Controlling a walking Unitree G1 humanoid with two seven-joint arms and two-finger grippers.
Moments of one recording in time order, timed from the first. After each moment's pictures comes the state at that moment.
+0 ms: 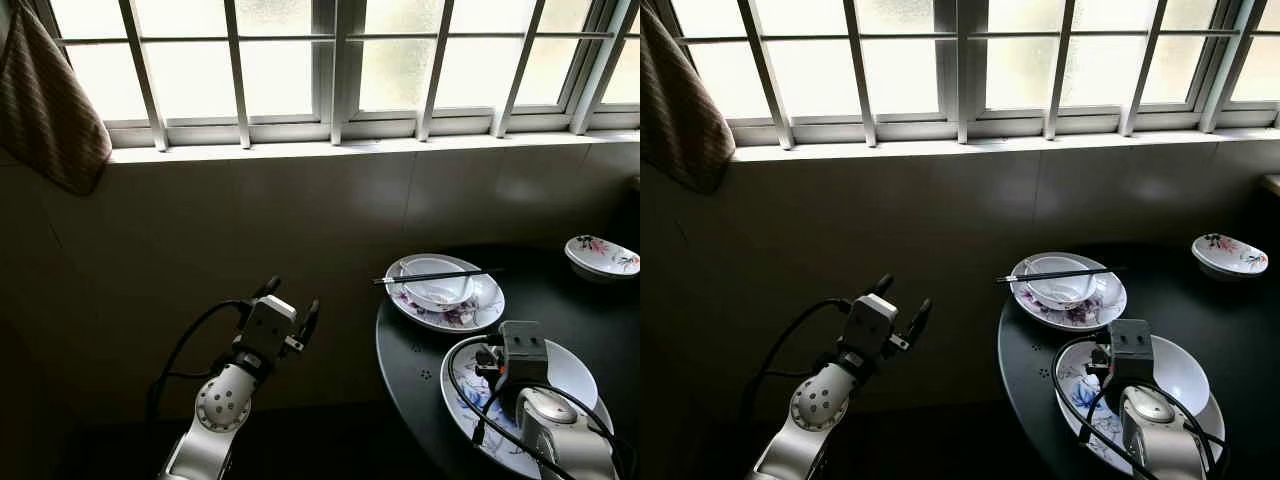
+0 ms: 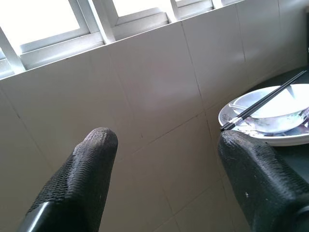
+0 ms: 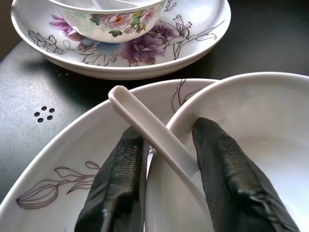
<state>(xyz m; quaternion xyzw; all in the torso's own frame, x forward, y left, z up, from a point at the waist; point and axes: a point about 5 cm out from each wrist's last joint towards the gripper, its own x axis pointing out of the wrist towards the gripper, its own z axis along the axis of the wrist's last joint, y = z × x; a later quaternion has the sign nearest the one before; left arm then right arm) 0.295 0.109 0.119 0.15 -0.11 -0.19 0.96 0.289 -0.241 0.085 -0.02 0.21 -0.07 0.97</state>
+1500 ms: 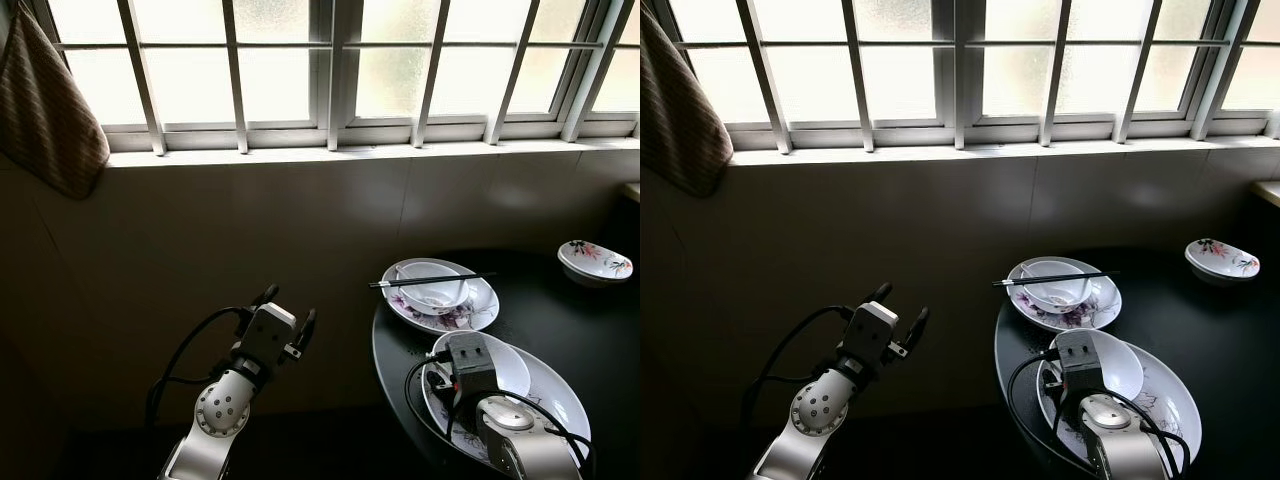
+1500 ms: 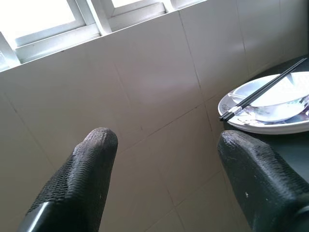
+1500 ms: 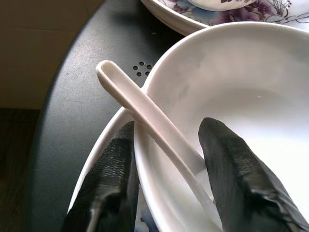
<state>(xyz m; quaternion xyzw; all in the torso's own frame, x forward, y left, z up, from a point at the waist) 0.294 0.113 0.108 0.16 -0.09 -0.19 0.96 0.280 -0.188 0.076 -0.06 0.27 0.04 0.96</state>
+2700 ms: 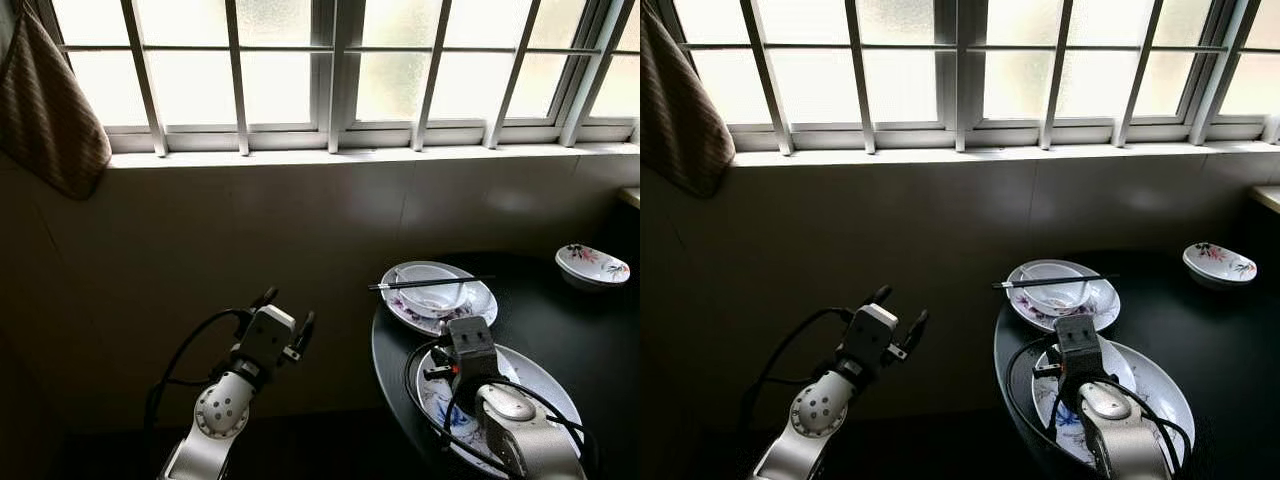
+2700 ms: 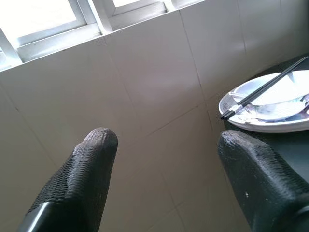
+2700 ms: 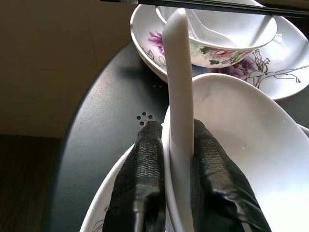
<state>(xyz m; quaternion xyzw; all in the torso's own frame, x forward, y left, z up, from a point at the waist) 0.294 0.114 0.102 0.17 -0.08 -0.19 0.96 0.287 -0.184 0.095 -0.07 0.22 0.04 0.97</state>
